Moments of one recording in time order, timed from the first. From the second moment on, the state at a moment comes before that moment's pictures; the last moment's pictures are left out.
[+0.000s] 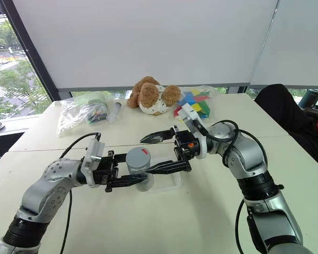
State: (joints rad) left arm -0.37 0.53 -0.03 -0.28 -0.57 0.28 -1.11; right arm -0.78 -0.57 0.09 -0.14 0.69 0.57 1.31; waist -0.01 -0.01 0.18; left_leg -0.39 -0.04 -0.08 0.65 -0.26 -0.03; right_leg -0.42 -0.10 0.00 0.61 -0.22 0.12
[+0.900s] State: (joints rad) left arm -0.35 0.49 -0.05 -0.25 -0.51 0.26 -1.02; right arm -0.82 -0.44 0.20 -0.13 0.52 0.57 1.07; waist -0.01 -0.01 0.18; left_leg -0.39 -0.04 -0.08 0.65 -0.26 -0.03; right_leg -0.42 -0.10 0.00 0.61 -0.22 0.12
